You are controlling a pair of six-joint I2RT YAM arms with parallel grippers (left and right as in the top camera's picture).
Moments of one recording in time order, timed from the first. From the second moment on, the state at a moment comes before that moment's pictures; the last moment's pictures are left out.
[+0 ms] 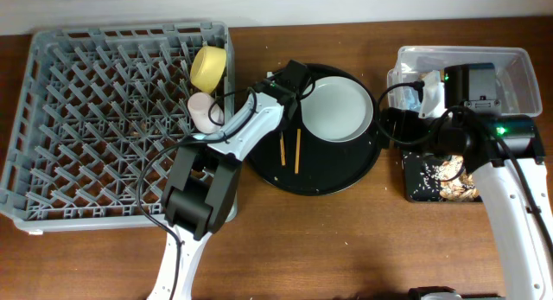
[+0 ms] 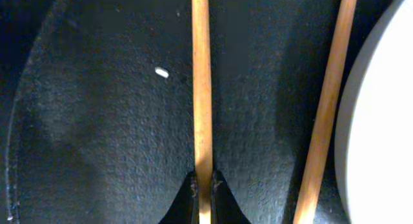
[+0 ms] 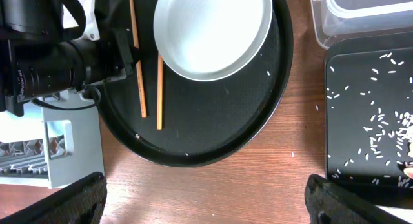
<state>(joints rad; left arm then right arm) -0.54 2.35 1.87 -0.80 -0.13 -0.54 0.01 1.35 1.39 -1.12 -0.29 0.25</state>
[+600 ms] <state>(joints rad) -0.19 2.06 2.23 -1.44 -0.10 -0.27 0.01 1.35 1.39 -1.12 -0.29 0.25</state>
